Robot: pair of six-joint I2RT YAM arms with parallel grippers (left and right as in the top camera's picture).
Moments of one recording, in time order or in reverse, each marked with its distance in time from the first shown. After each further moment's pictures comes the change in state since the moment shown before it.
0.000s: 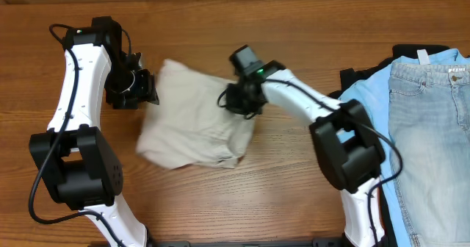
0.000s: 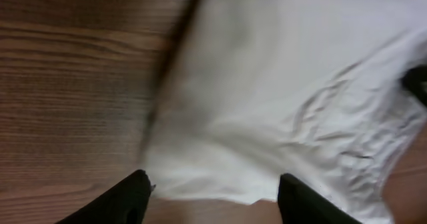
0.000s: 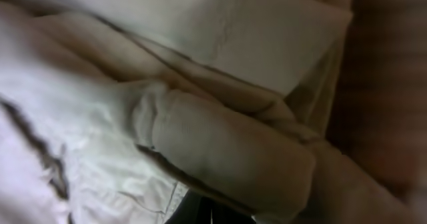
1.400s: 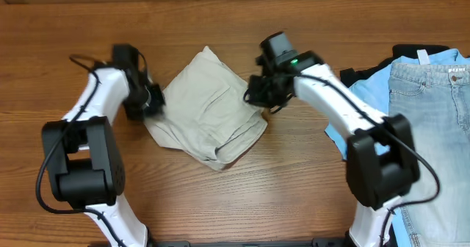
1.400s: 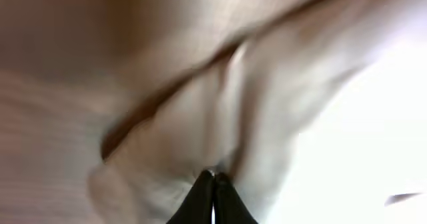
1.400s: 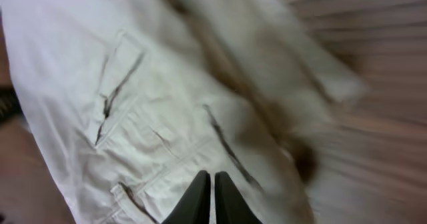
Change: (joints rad) left arm -0.031 0.004 -0.336 0.482 0.008 -0.230; right arm -0.084 -0.187 -0.092 -0.033 -0.097 -0.210
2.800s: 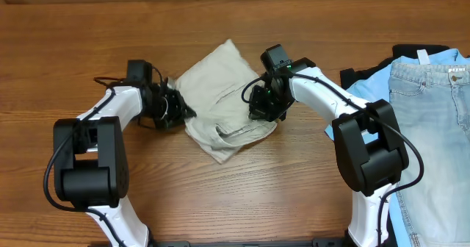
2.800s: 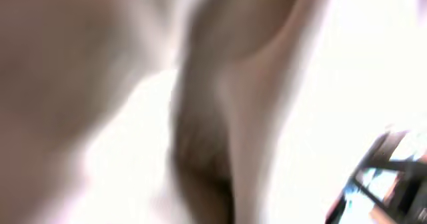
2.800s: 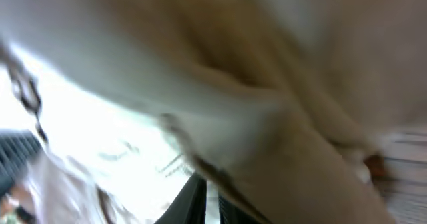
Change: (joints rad) left arm -0.043 -0.008 -0.231 0.323 0.421 -0.164; right arm -0.029 0.104 -0.036 -0.021 -0.084 0.153
